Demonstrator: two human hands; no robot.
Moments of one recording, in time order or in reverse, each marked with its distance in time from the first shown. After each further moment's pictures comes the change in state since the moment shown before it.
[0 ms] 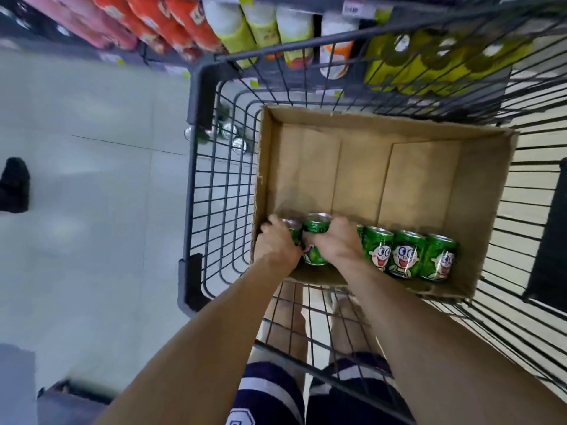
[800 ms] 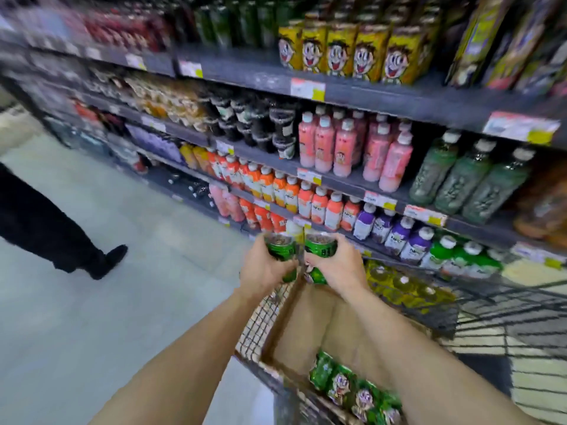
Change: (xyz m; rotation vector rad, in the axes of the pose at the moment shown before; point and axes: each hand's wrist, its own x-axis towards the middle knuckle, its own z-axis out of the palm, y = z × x) left_hand -0.256 -0.024 -0.213 -0.907 0.732 0.320; right_hand -0.271 -0.139 -0.175 -0.034 0.288 -0.832
